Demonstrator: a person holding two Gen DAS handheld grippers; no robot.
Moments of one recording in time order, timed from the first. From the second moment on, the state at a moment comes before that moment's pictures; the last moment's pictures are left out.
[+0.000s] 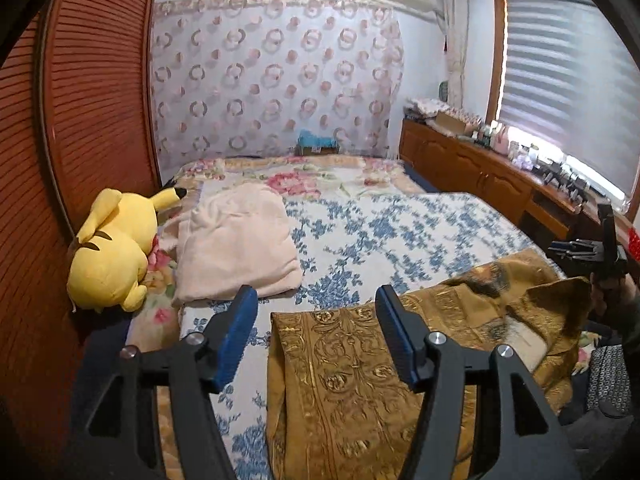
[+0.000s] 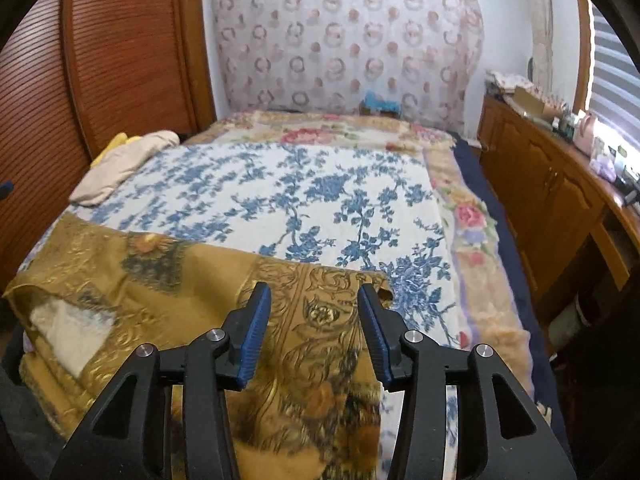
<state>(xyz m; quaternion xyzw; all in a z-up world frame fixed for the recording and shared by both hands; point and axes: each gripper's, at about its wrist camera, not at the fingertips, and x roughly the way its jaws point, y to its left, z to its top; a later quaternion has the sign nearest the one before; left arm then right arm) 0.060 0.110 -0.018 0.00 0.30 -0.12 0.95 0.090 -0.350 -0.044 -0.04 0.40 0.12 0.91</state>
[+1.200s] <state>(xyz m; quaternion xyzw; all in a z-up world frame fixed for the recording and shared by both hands) 0.147 0.112 -0.107 -0.04 0.43 -0.11 0.90 0.111 -0.352 -0.084 -0.01 0.43 0.09 0.90</state>
